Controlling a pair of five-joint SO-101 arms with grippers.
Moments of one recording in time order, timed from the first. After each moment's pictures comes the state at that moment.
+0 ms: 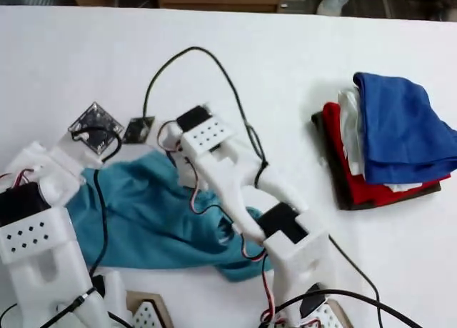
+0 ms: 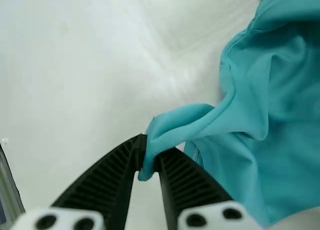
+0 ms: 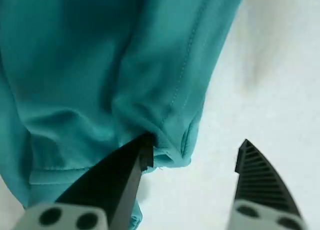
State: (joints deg) left arm -31.3 -47.9 41.7 71.0 -57.5; right arm -41.3 24.8 -9.1 83.7 42.0
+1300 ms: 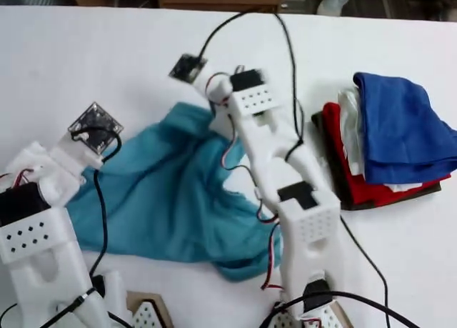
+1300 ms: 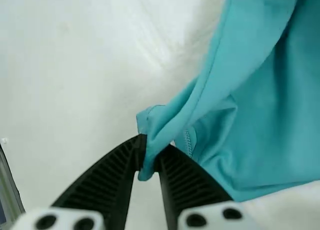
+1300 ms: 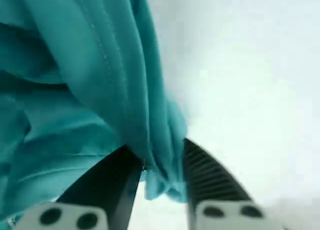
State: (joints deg) left arm -31.3 -47.9 41.7 71.0 -57.5; right arm -25.2 35.6 -26.2 77.6 42.0
